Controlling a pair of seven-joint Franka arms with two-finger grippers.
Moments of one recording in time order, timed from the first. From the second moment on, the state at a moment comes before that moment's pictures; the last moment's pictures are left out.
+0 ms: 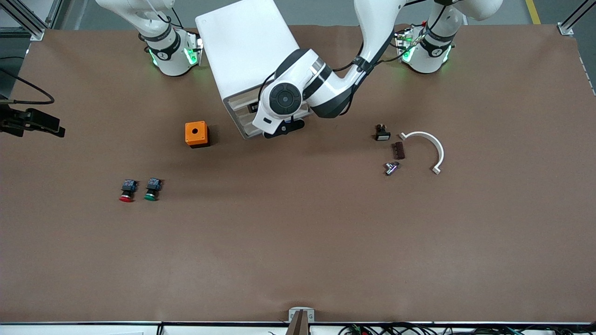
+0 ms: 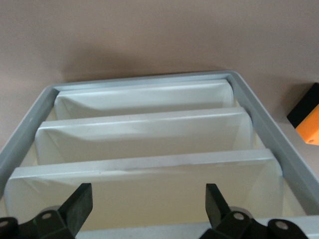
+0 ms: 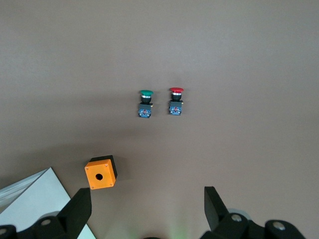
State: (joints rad) left arm -0.89 0.67 -0.03 -1.35 -0.57 1.80 -1.06; right arm -0.04 0.13 -0.04 -1.39 0.00 1.41 -0.05
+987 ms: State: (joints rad) left arm -0.86 0.67 -0.03 -1.34 -0.61 1.81 -1.05; right arm -0.06 0.05 -0.03 -1.46 0.00 1.39 -0.05
